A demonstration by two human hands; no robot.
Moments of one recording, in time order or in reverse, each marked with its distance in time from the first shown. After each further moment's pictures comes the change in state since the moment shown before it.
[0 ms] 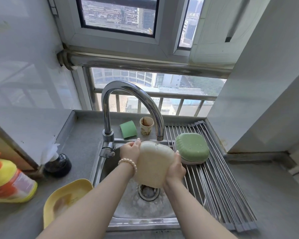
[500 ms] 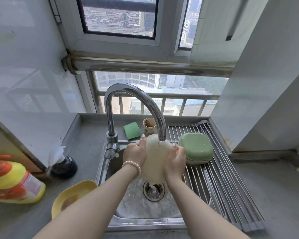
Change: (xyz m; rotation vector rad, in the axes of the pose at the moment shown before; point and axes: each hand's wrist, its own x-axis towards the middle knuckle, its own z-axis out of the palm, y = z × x) left_hand -0.015 0.010 -0.007 0.404 -0.026 0.222; right_hand 0.003 0.001 0.009 -0.543 -0.038 -0.653
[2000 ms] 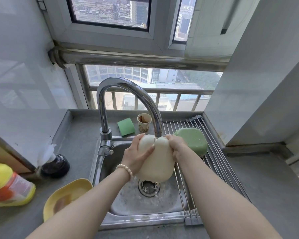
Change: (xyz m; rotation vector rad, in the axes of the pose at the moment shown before) left_hand -0.003 -0.027 0.007 -0.100 -0.258 0.242; right_hand 0.043 -0.063 -0.025 0.175 -0.332 0.606
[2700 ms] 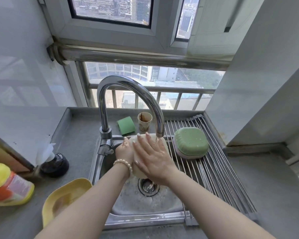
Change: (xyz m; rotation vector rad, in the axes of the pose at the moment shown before) left_hand 0.023 -0.006 -0.005 -0.425 0.372 -0.552; right_hand -0.016 0.062 0.017 -1.562 -0.225 -1.175
